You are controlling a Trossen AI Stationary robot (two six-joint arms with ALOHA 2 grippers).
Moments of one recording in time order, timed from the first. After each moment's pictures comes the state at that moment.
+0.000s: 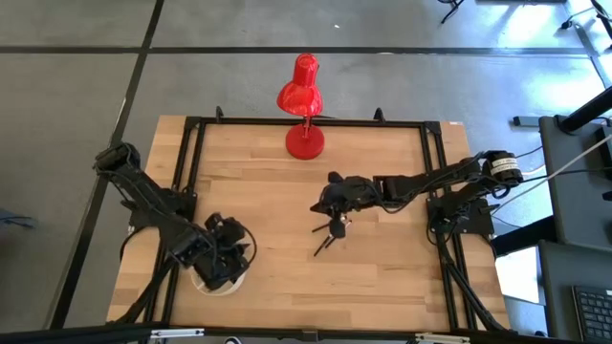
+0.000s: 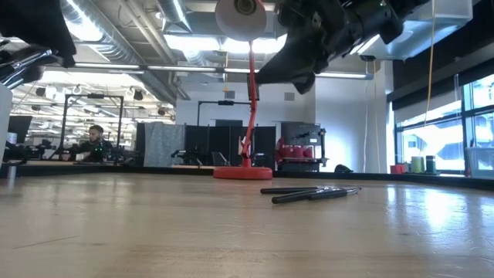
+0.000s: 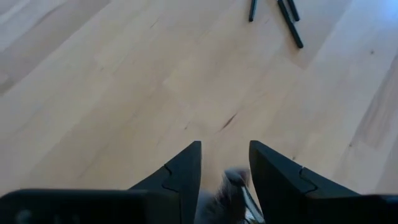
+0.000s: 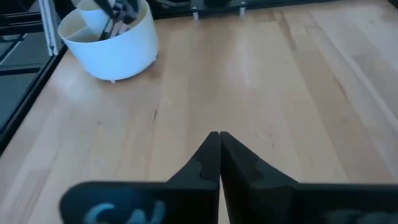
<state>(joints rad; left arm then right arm) -0.77 1.41 1.04 -0.96 -0.62 -1.39 0.08 1.49 0.88 0.15 0.04 0.12</state>
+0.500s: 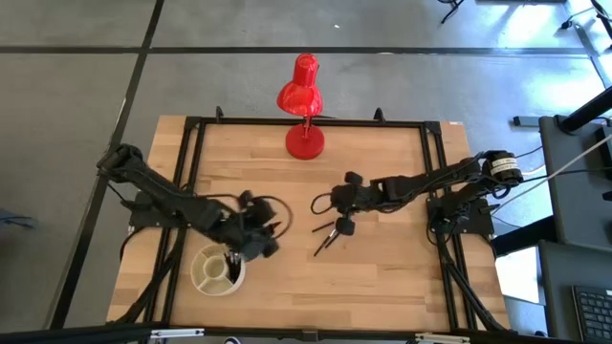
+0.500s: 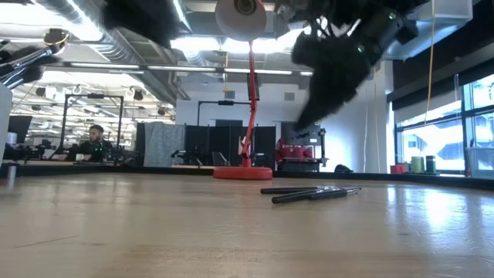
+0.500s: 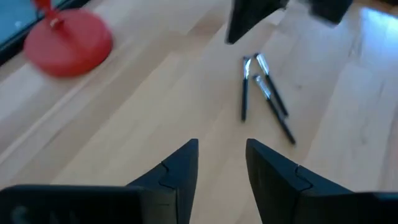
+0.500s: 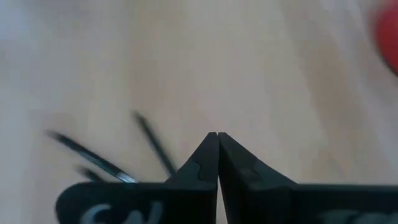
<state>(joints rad) -0.48 1.43 1.14 -0.73 -0.69 -0.89 0.09 1.49 0.88 -0.22 0.19 0.18</state>
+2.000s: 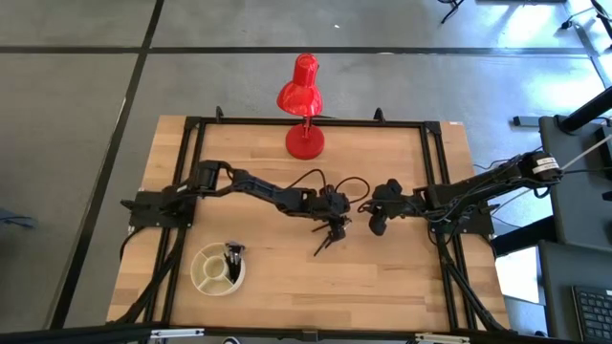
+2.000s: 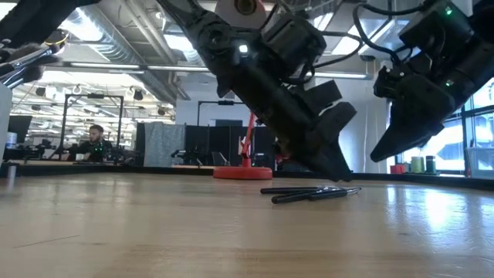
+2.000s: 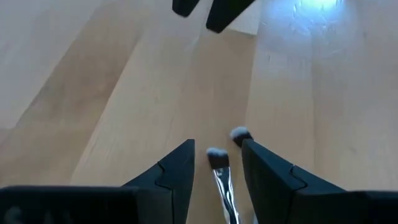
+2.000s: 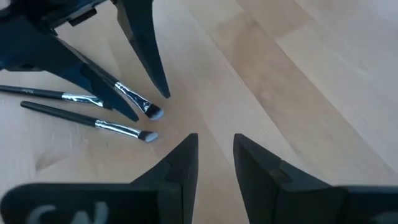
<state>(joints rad) -0.04 2.23 1.46 0.05 -0.16 -0.23 0.17 1.04 0.32 -0.06 0.37 0.55</state>
